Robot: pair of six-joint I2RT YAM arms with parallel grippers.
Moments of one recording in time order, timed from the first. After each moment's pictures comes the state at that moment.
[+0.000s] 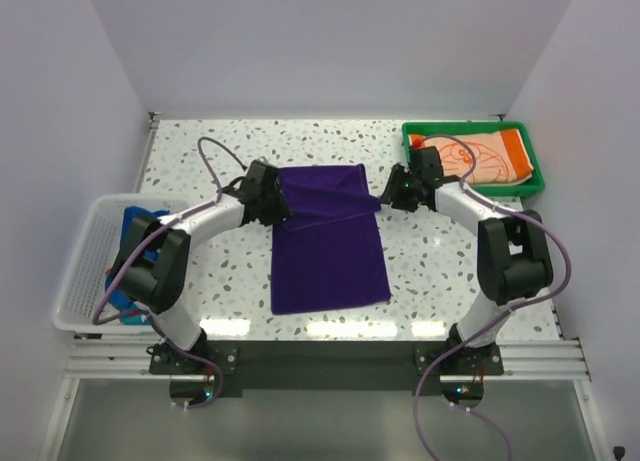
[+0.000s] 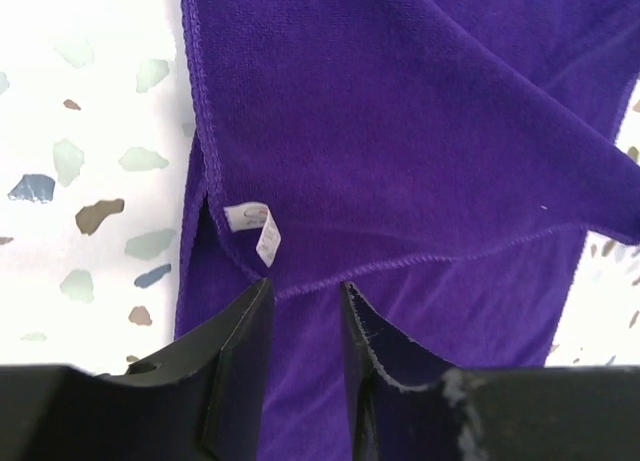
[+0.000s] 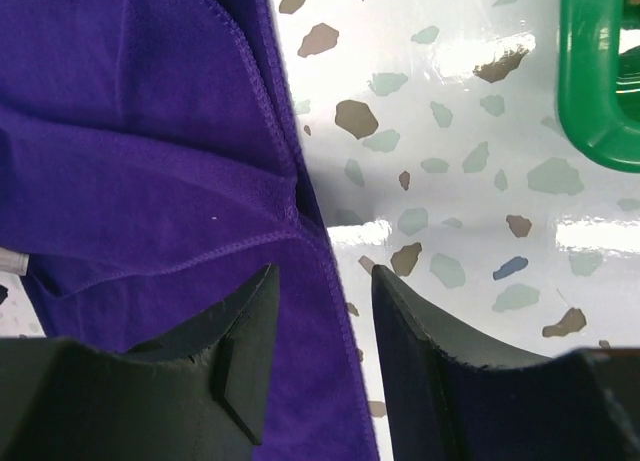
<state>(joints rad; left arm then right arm) -0.44 1.68 1.04 -0.27 -0.04 -0.80 0.23 1.72 1.10 -0.28 -0.13 0.52</state>
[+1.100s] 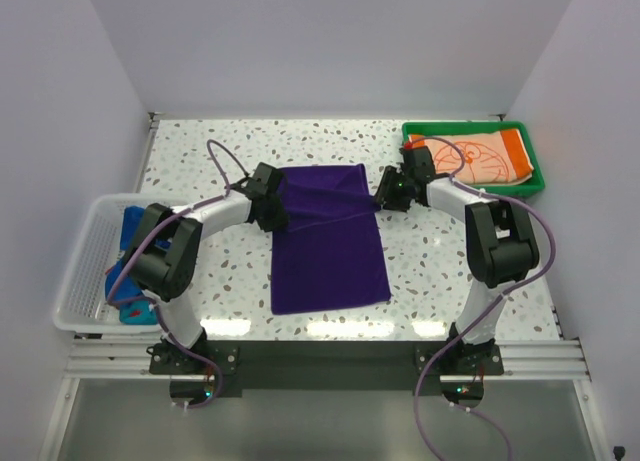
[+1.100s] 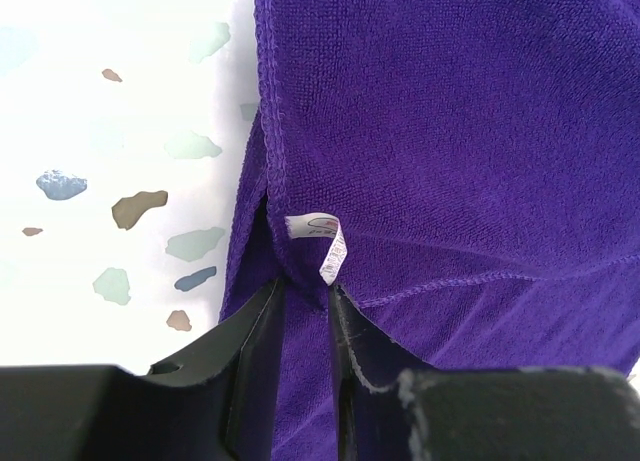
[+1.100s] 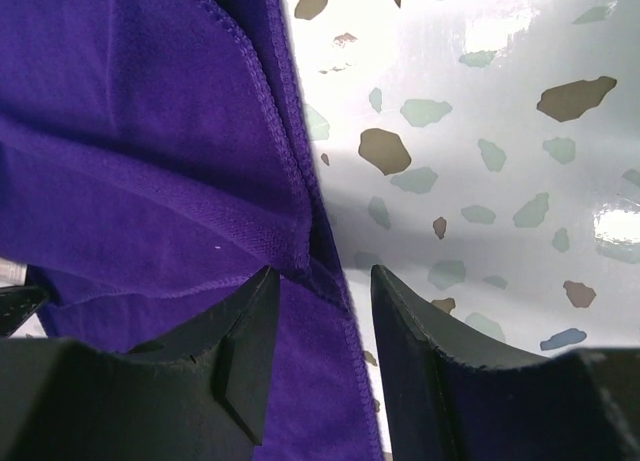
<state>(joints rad) -0.44 1.79 1.09 -0.37 -0.08 -0.80 0.23 1.86 1.16 -0.23 -0.21 0.53</state>
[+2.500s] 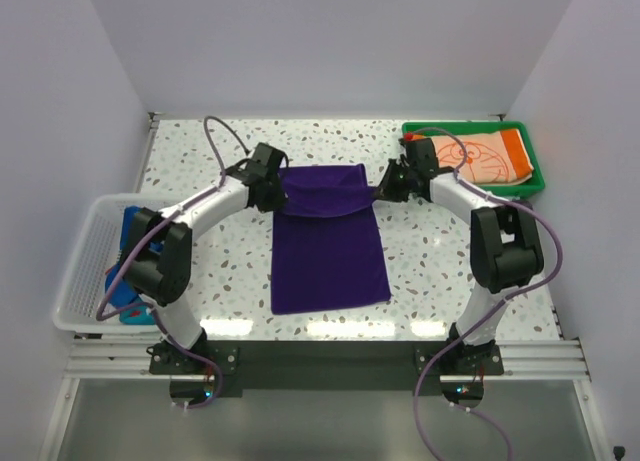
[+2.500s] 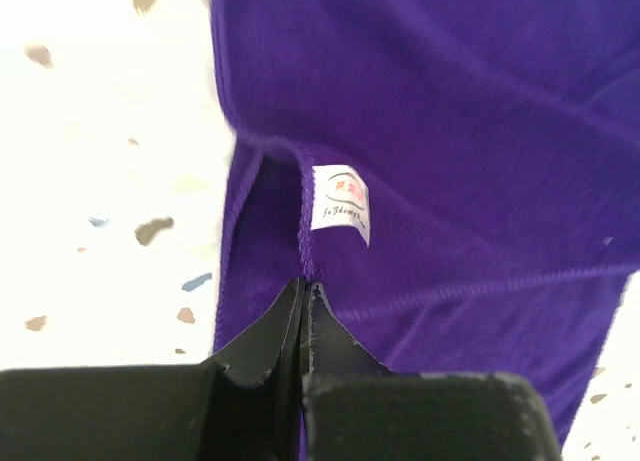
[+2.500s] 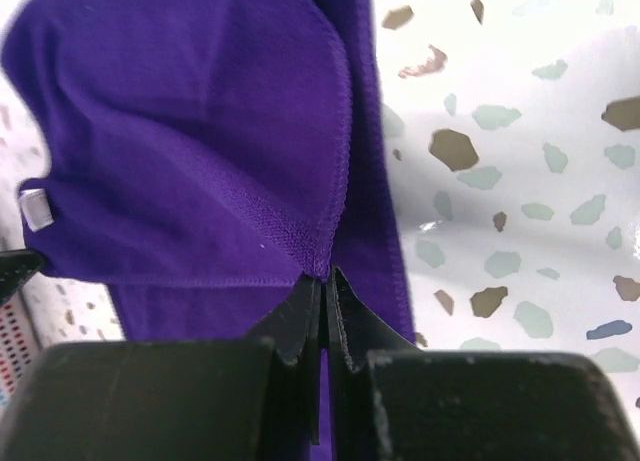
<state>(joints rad) -0.45 1.77 1.23 -0.49 -0.13 -0.73 0.23 1.83 1.19 -0.25 -0.28 0.55</state>
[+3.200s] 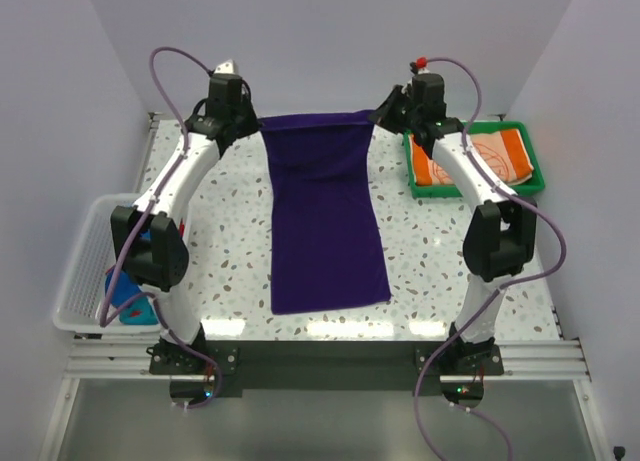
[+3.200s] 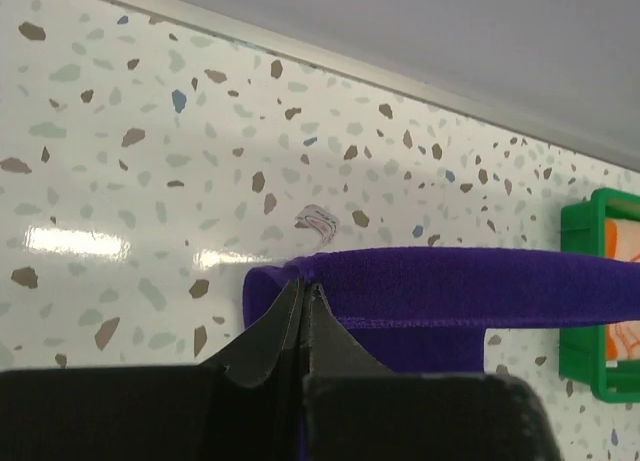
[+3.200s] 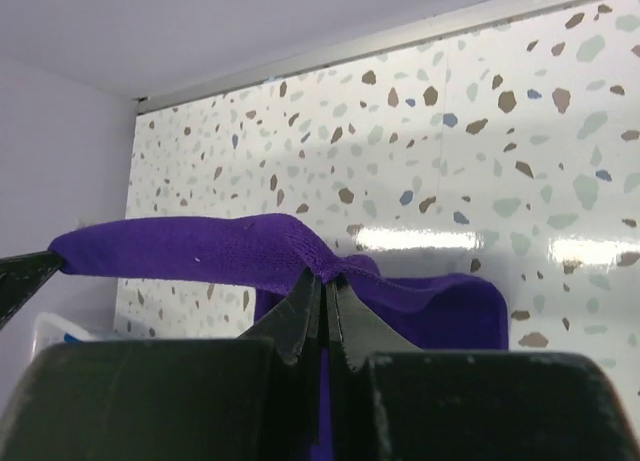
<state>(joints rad) -0.26 1.81 1.72 -0.48 -0.14 -0.53 0.23 1.89 1.71 -0.26 -0.21 0.62</state>
